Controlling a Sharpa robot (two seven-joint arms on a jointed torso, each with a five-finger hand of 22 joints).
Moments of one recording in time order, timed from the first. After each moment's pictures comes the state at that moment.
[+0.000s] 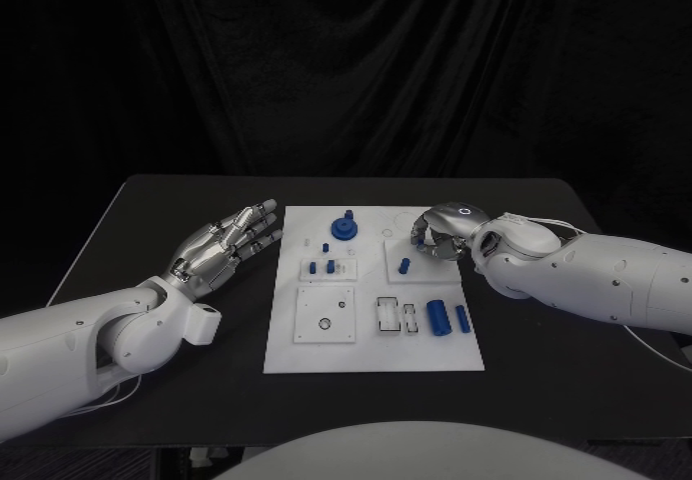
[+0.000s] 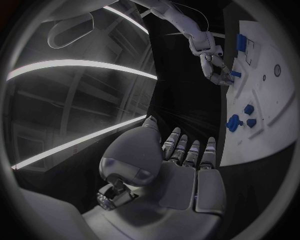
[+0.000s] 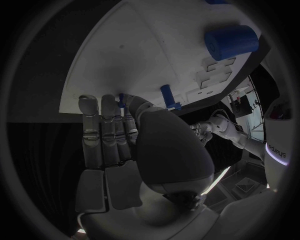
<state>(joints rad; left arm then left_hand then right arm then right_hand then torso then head) 1.09 -0.99 -0.21 1.54 -0.09 0.08 0.68 1.24 0.29 -0.26 0.29 0.32 0.36 0.05 0.05 0.05 0.05 0.05 0.29 0.04 0.03 0.13 0.07 0.02 0.15 0.06 0.23 0.03 0.19 1.17 -0.76 -0.23 1.27 -1.57 -0.41 -0.02 1.51 -0.06 0.35 0.05 0.31 0.93 0.16 0.29 0.43 0.89 0.11 0.52 0.26 1.08 0.04 0.87 0.73 0.16 1.20 0.14 0.72 1.31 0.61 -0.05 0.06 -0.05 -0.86</state>
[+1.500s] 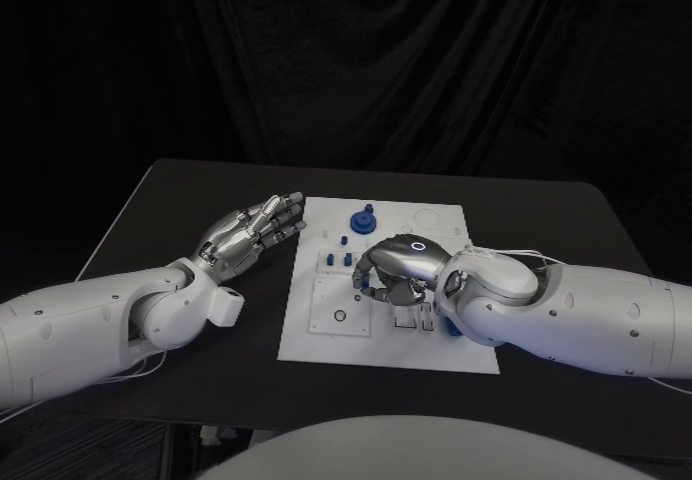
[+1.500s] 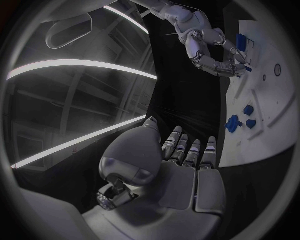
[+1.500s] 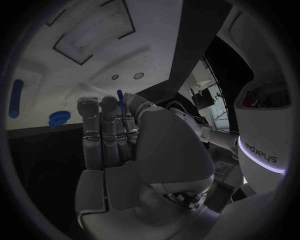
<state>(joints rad) 1.09 -0.97 -0.21 1.52 -0.09 0.08 0.68 1.23 0.29 -0.23 0.29 0.32 0.40 0.09 0.06 0.05 0.05 0.06 0.32 0.04 0.04 0.14 0.08 0.02 0.16 0.07 0.24 0.04 0.19 1.15 -0.70 -0.23 1.63 -1.61 -0.38 -0.03 1.51 -0.06 0.36 0.04 0.30 0.92 0.16 0.29 0.45 0.92 0.10 0.53 0.27 1.14 0.02 0.93 0.79 0.16 1.23 0.12 0.80 1.31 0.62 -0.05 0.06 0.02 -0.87</state>
